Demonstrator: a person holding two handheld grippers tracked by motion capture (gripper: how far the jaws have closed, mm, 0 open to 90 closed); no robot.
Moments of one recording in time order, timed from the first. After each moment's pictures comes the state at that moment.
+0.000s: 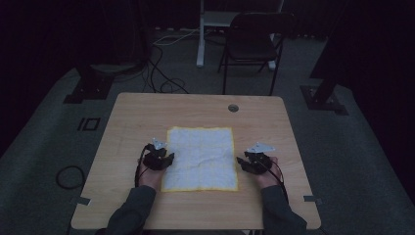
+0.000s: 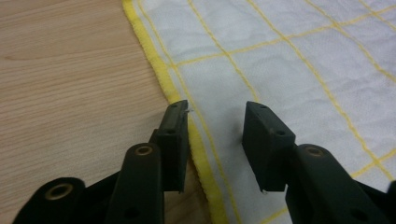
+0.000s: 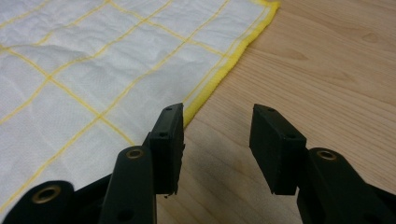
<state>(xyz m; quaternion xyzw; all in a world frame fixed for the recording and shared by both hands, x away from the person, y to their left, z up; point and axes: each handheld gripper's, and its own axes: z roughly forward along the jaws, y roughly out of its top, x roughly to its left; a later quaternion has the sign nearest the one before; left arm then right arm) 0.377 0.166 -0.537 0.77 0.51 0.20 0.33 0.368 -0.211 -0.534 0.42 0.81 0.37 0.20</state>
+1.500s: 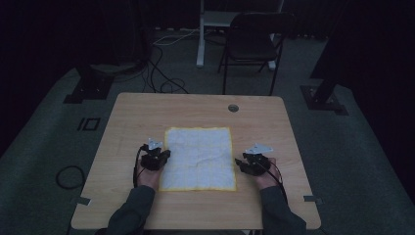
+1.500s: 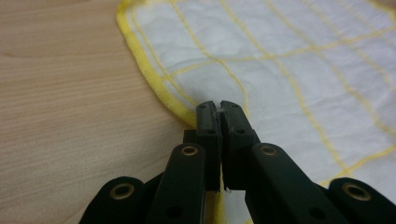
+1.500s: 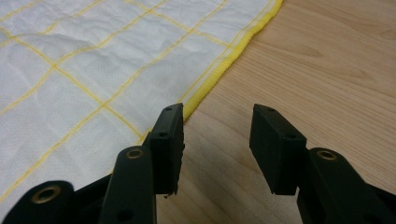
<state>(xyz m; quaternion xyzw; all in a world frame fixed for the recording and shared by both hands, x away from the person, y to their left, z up) 0.373 0.177 -0.536 0.74 0.52 0.18 0.38 0.366 -0.207 -0.537 0.41 0.81 0.37 0.19</state>
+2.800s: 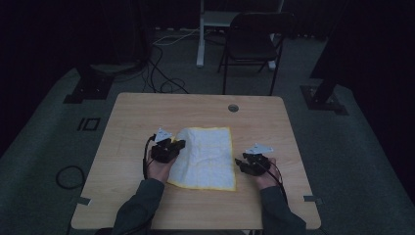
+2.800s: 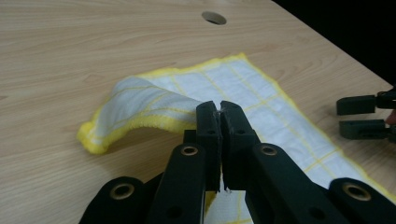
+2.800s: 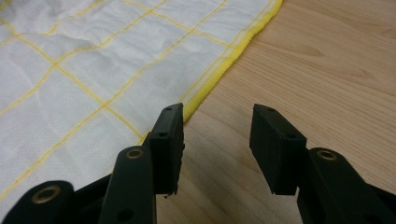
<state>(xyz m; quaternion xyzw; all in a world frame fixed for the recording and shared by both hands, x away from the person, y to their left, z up) 0.376 0.137 -0.485 0.74 0.46 0.15 0.47 0.366 -0.207 -0.537 0.41 0.81 0.37 0.19</state>
